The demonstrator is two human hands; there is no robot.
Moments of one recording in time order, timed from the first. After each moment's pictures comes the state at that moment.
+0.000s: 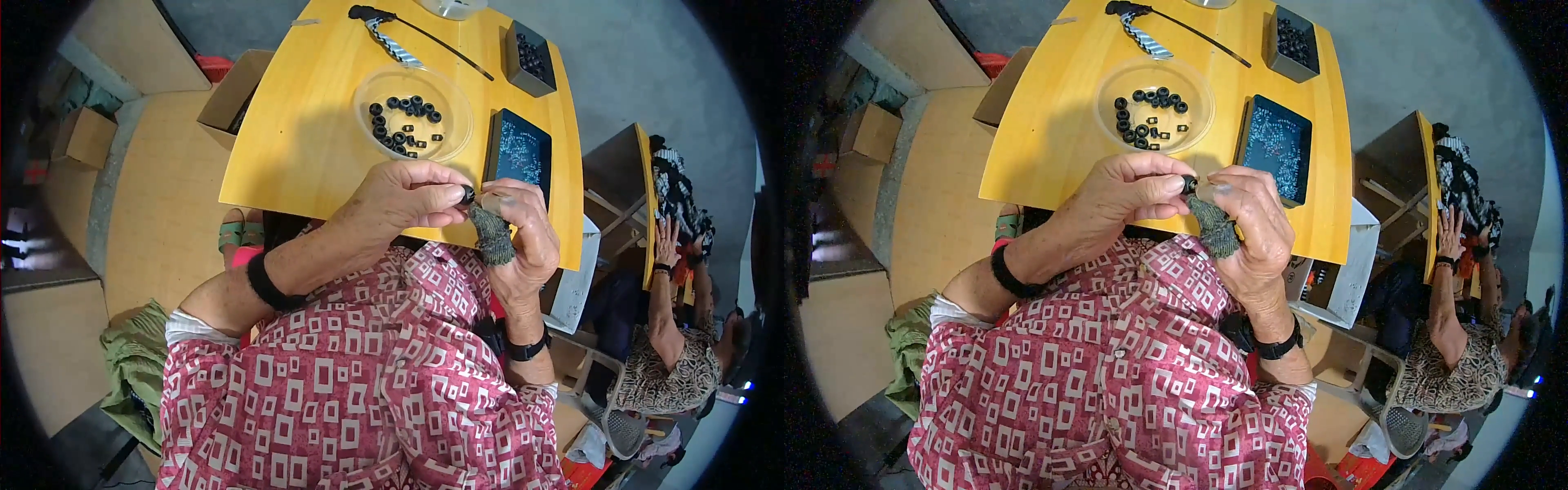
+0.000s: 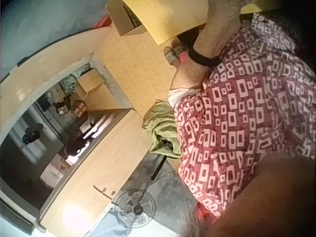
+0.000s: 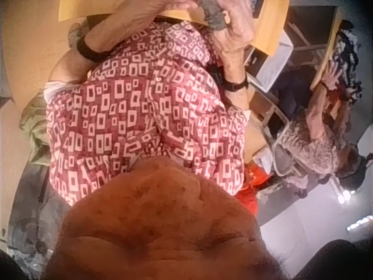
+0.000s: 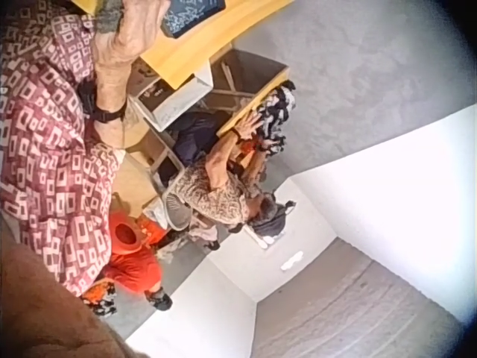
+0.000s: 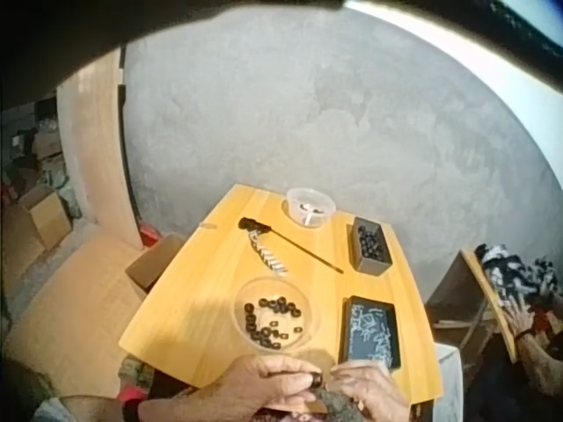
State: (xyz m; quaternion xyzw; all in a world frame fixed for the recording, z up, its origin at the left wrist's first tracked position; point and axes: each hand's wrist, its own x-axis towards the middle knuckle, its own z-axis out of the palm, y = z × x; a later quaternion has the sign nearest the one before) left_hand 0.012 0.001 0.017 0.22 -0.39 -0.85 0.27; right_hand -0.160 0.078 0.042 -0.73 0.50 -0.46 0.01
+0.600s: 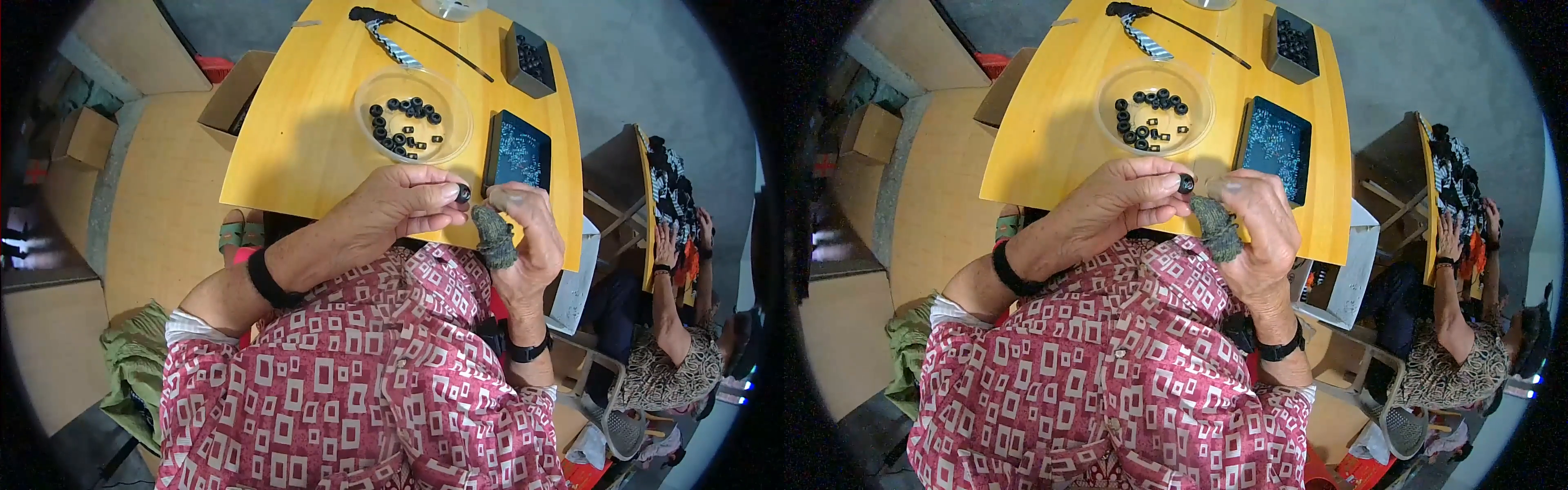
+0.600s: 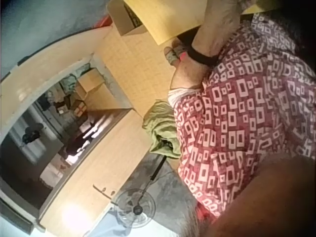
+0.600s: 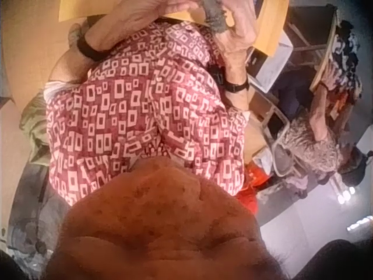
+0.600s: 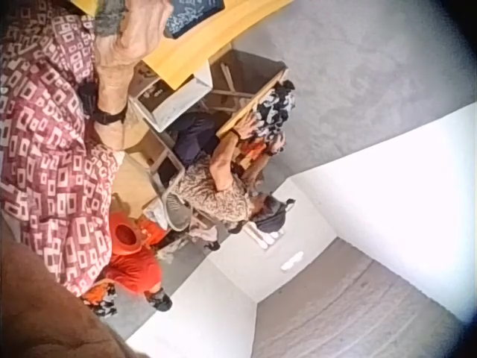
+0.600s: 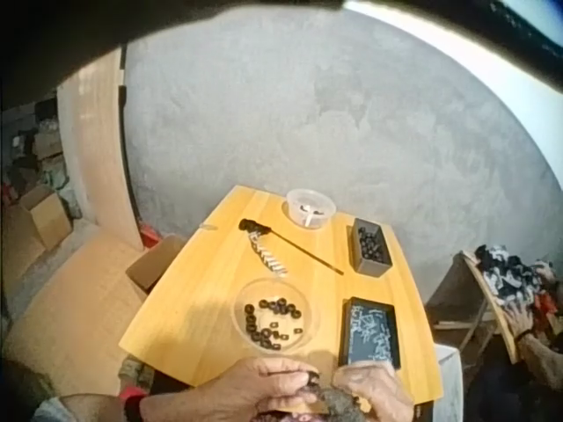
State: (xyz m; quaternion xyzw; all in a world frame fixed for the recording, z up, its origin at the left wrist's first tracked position) left_hand 0.013 -0.001 0.020 0.22 -0.30 -0.90 0.23; right_hand -0.161 0.082 0.043 -0.71 0.52 -0.47 0.00
